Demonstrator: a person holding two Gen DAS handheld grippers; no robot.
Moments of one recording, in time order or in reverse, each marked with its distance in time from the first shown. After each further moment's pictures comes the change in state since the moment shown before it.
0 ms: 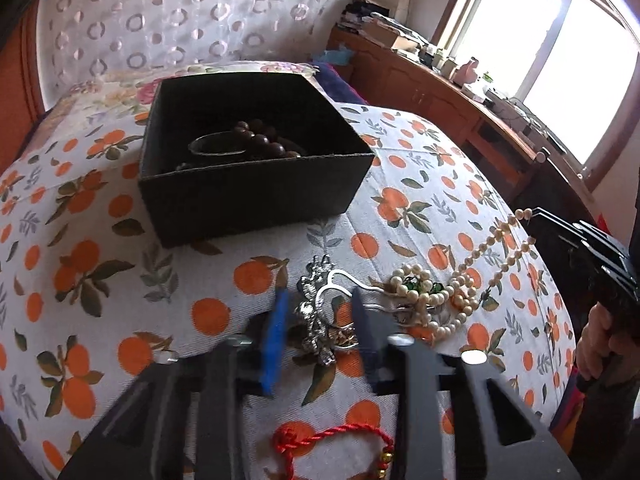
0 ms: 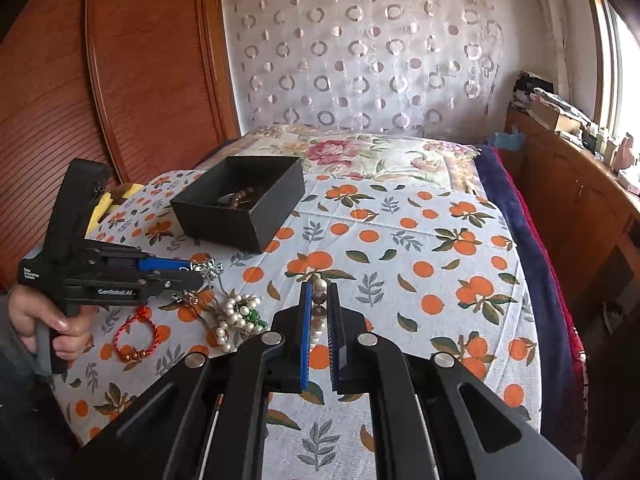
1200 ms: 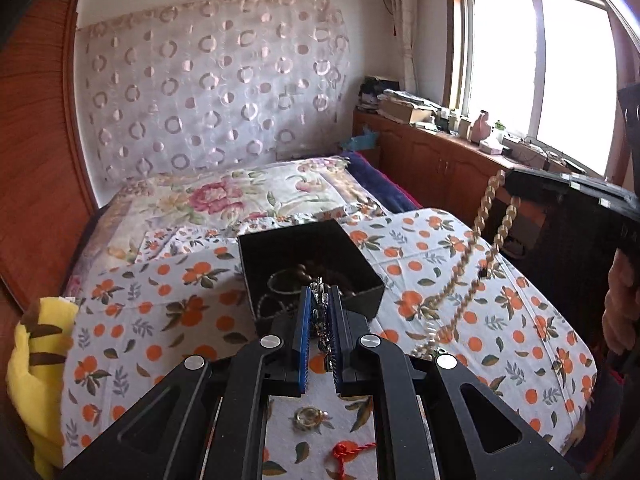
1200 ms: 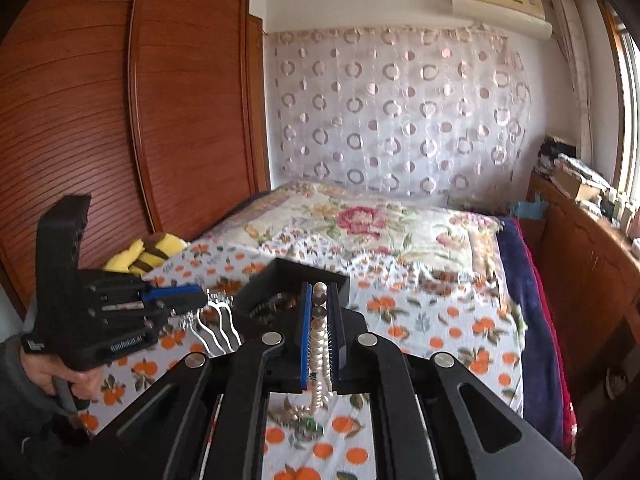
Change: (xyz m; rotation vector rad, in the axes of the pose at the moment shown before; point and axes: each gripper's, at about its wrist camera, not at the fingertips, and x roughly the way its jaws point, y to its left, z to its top) left arm -0.102 -0.022 0.024 0.122 -0.330 0.215; right arm -0.043 0.049 0.097 -0.108 -0.194 0.066
